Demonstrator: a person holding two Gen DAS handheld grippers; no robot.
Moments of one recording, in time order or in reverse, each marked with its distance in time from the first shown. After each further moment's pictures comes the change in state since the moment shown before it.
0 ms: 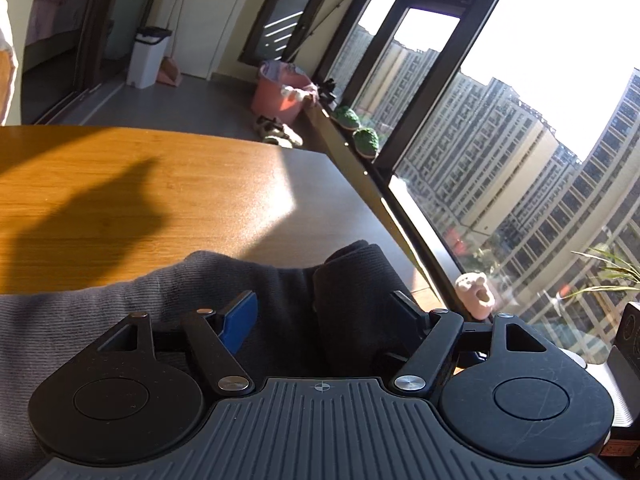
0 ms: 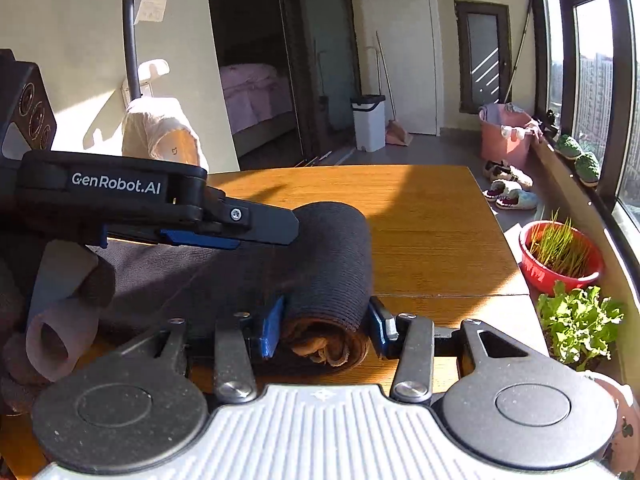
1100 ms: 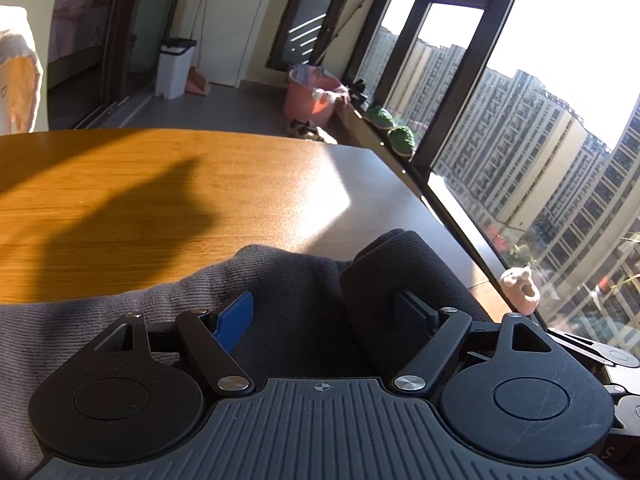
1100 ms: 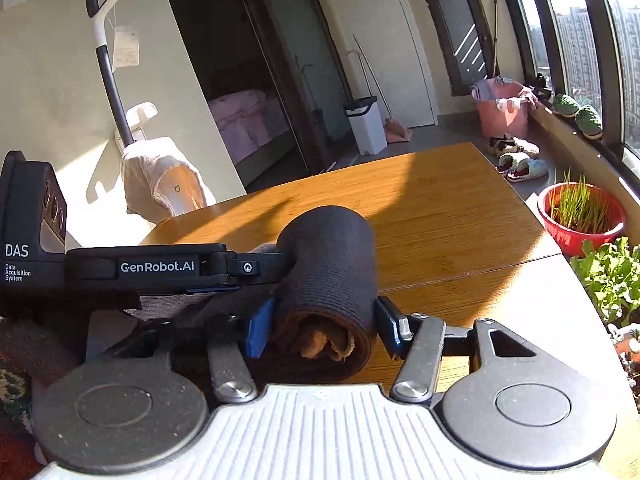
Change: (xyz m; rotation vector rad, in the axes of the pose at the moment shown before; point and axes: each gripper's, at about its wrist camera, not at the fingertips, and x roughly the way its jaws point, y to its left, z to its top) left arm 0.014 0.028 -0.012 0.017 0.004 0.123; right arm 0.010 -0.017 -0.010 0.205 -0.053 0.071
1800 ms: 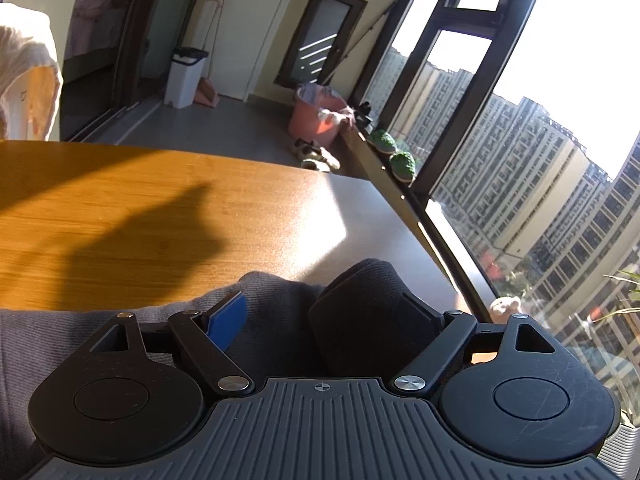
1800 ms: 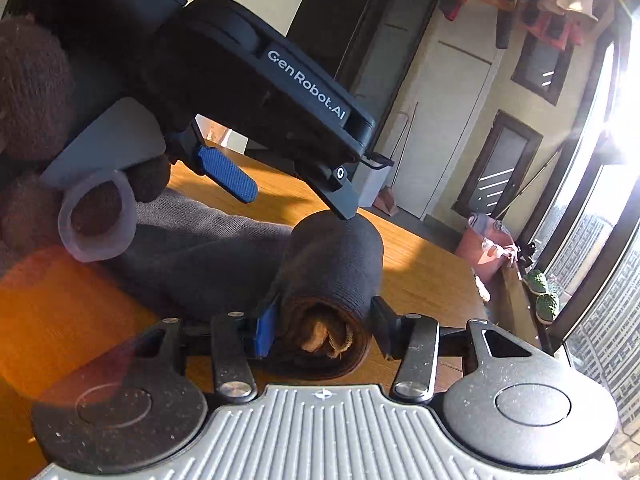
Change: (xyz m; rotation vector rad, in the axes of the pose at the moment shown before) left arm -0.030 -0.003 0.019 -0.051 -0.074 -0.016; right arm 0.003 0.090 -0.035 -0.655 -0.066 -0.214
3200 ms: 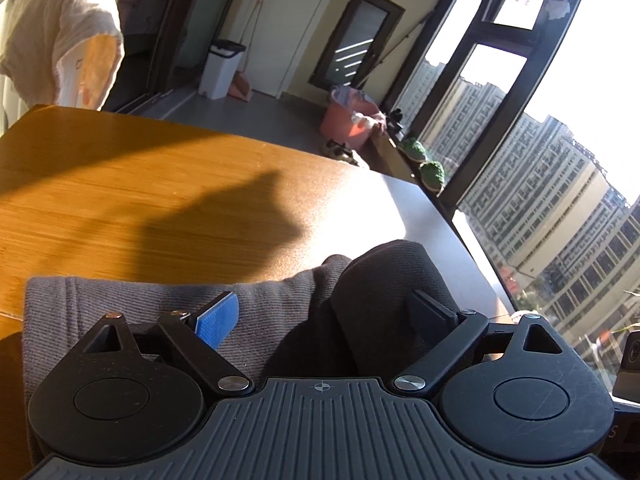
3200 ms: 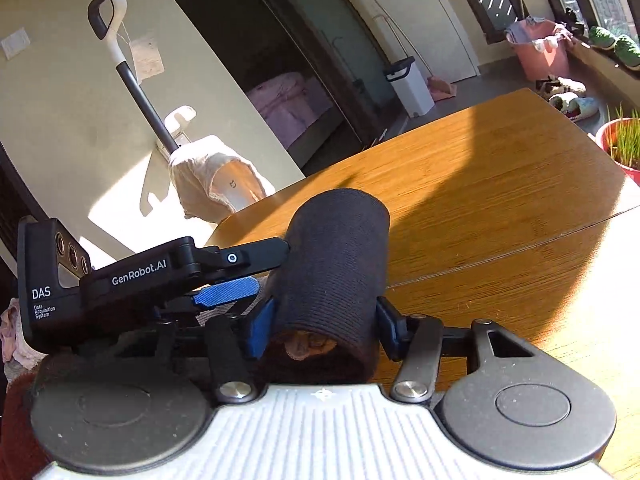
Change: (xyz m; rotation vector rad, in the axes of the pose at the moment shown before) left arm -0.011 0.049 -0.012 -0.098 0.016 0.049; right arm 0.030 -0.088 -0.020 0.794 0.096 0.420
